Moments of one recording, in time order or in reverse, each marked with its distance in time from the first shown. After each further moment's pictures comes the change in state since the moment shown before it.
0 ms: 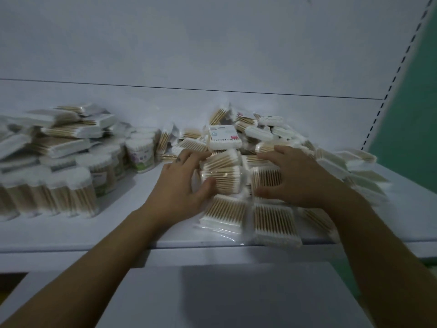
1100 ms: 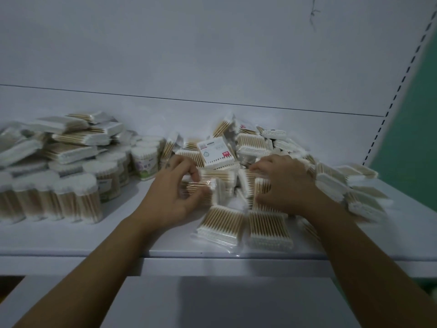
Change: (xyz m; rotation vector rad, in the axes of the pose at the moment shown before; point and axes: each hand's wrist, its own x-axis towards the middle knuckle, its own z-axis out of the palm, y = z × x) left_hand -0.004 -0.010 -0.013 -0.140 0.100 0.052; right_hand 0.025 -0.005 0.012 -0.069 0.145 -0.090
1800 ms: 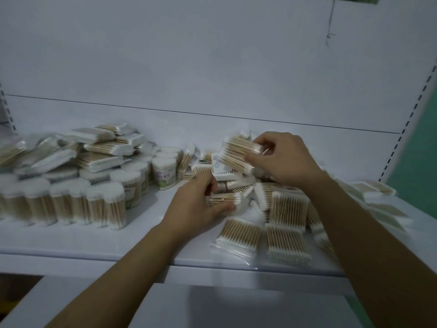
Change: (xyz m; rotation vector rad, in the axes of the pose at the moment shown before) left_hand 0.001 0.013 0.005 0.046 0.034 -0.200; right_hand 0.039 -0.040 -0.046 0.477 0.245 0.032
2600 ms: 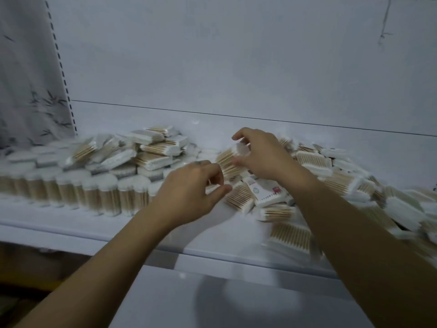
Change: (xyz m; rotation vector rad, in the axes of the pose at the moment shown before) left_hand -0.010 -0.009 -0.109 0.377 -0.033 0.181; right_hand 0.031 -0.081 0.071 -0.028 -0.189 -0.152
